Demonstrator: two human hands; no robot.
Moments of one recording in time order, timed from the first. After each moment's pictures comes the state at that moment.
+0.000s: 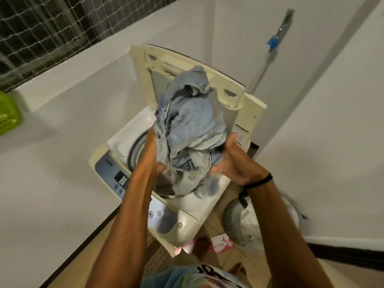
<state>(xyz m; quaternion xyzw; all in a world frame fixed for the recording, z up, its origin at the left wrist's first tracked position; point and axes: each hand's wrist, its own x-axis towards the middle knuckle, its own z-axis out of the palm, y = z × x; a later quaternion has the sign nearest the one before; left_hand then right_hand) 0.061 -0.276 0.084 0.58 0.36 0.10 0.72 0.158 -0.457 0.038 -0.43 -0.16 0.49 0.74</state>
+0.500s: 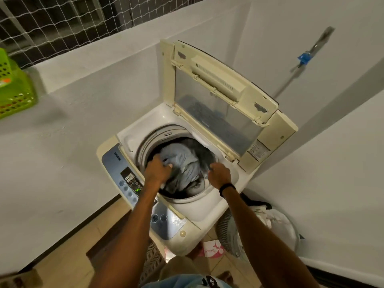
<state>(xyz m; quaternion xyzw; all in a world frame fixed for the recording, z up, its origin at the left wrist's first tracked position) 0.051 -0.199 -0.087 0.79 0.45 -0.04 0.42 0.178 -0.380 -0.119 -0.92 -0.20 0.26 0.22</state>
